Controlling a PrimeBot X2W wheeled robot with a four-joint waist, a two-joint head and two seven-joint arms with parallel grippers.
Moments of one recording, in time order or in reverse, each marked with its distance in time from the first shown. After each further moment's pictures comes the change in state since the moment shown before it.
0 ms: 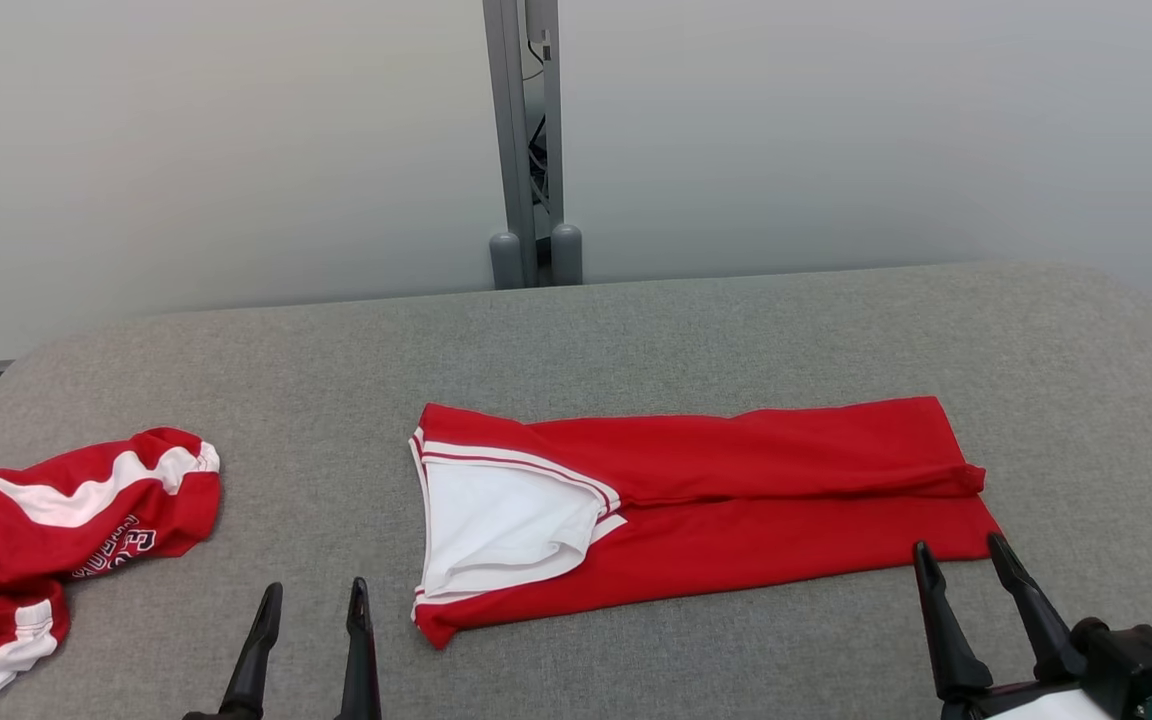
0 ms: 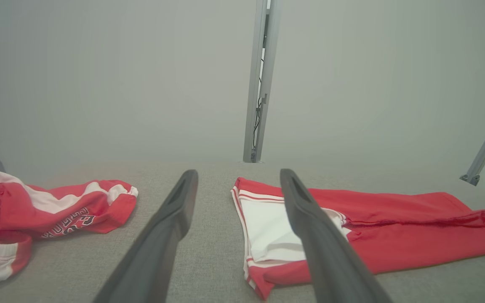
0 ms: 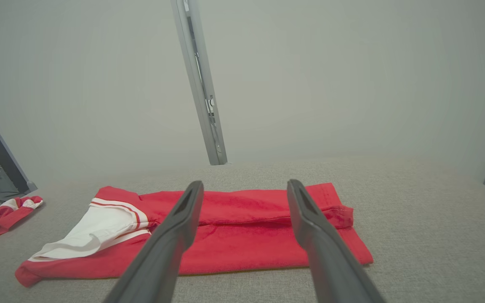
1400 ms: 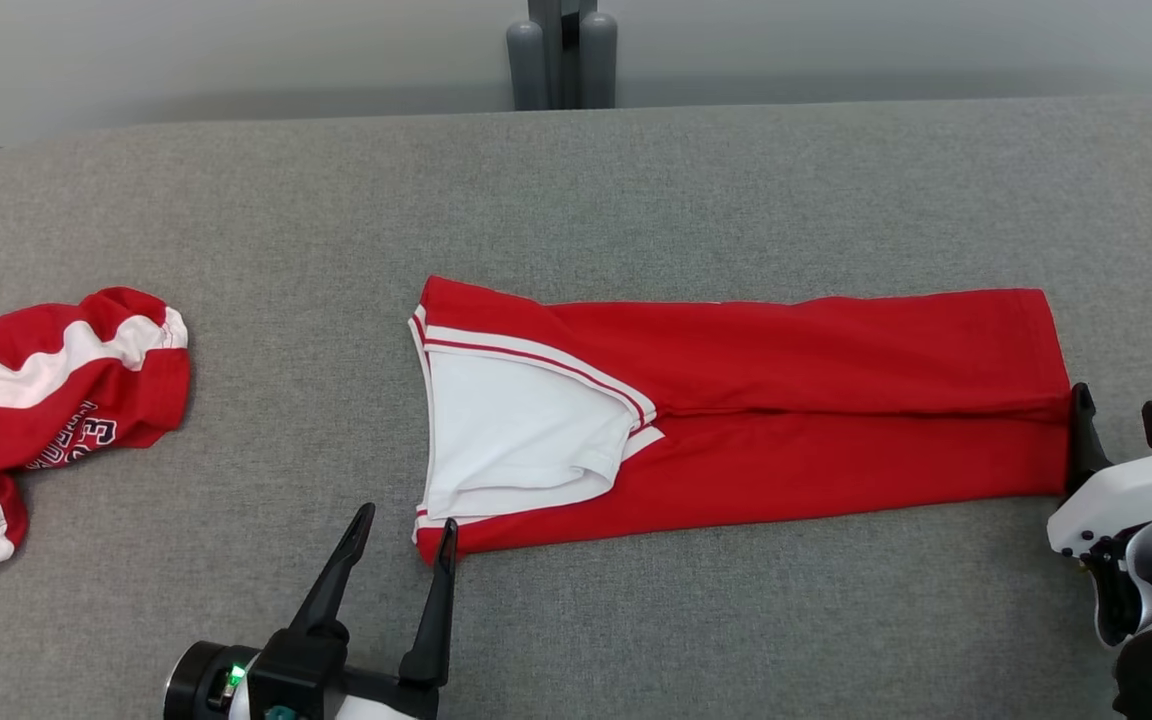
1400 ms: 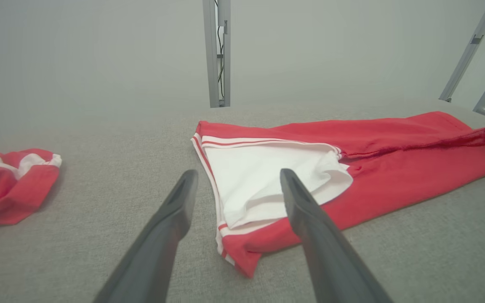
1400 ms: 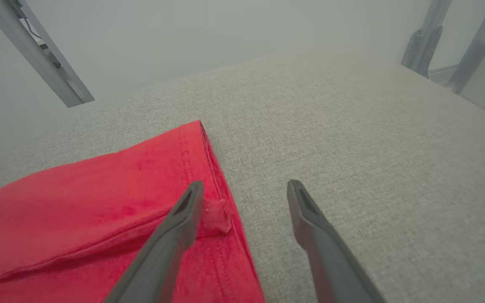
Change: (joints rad) left arm -0.146 -0.036 -0.031 0.097 0.151 -0.163 -0.001; right arm -0.622 -0.073 -0.298 0.818 -0.049 0.000 0.000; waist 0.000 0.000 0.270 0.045
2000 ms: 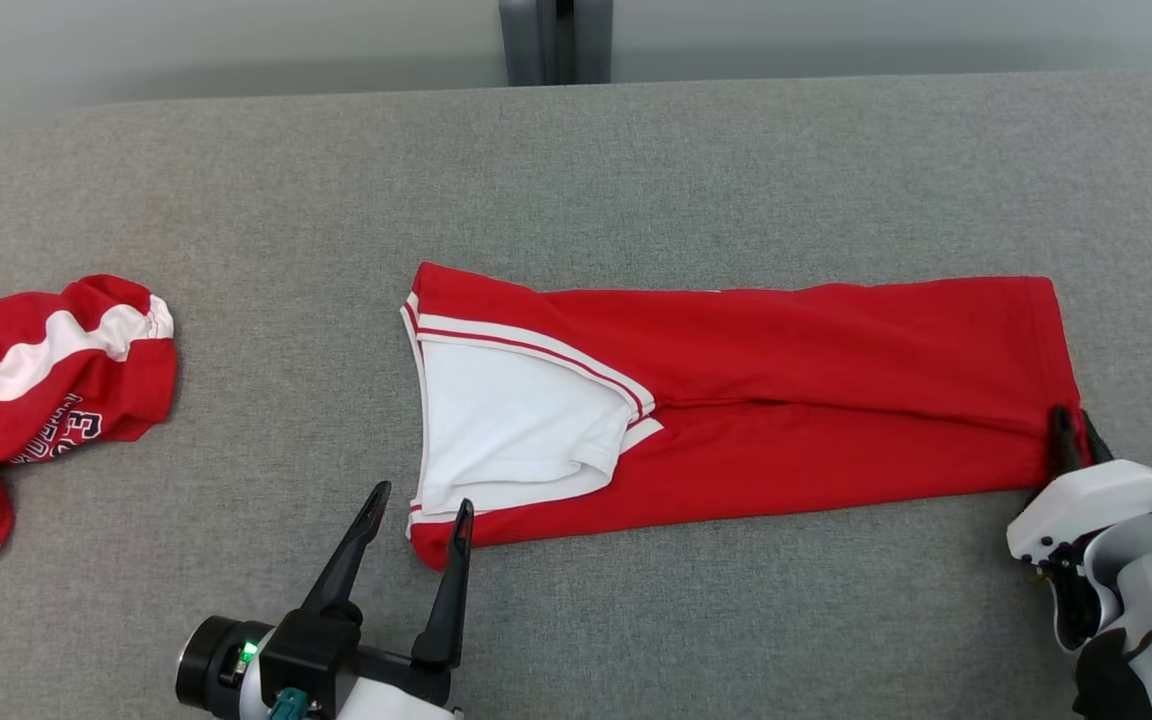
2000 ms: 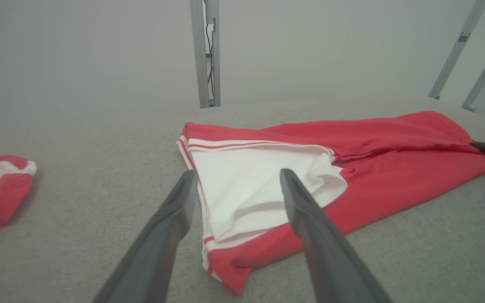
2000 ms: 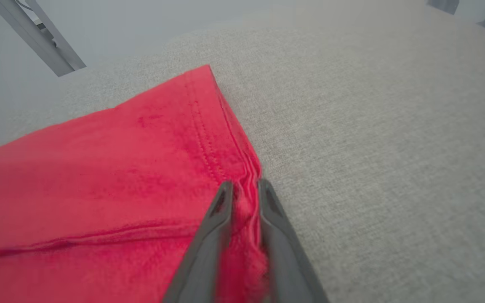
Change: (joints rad) left arm -0.038 -0.009 -0.009 0.009 0.014 -0.021 0.000; right arm -0.041 0.048 -0.040 0.104 -0.034 0.000 -0.003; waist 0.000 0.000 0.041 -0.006
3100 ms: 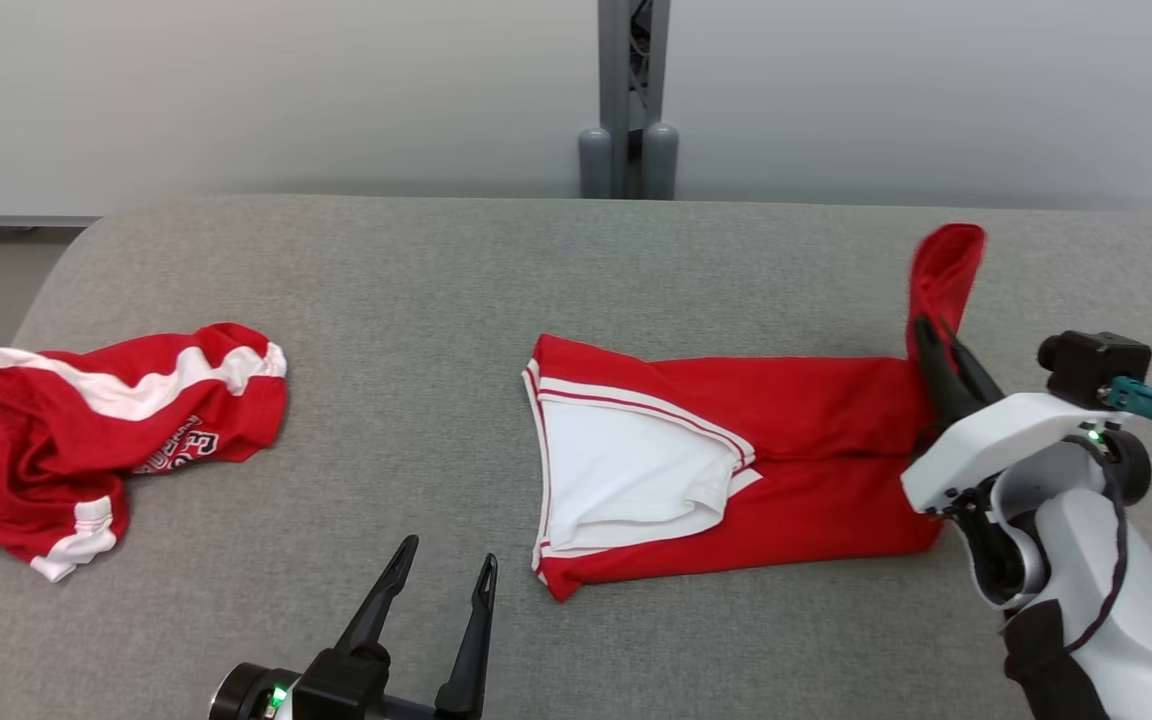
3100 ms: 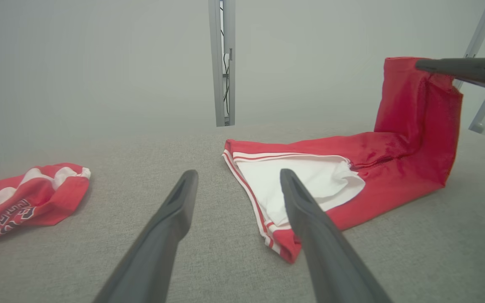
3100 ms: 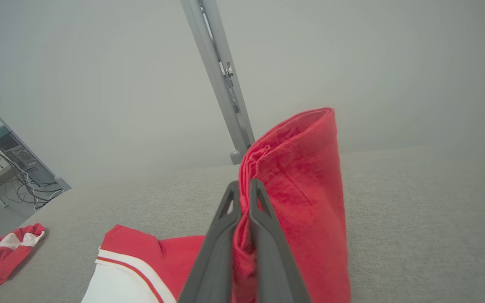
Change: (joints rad) left arm 0.043 -0.009 -0.036 0.048 -0.011 0.001 0.000; right arm 0.069 -0.002 0.390 -0.430 0.275 0.000 0.152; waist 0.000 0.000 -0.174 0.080
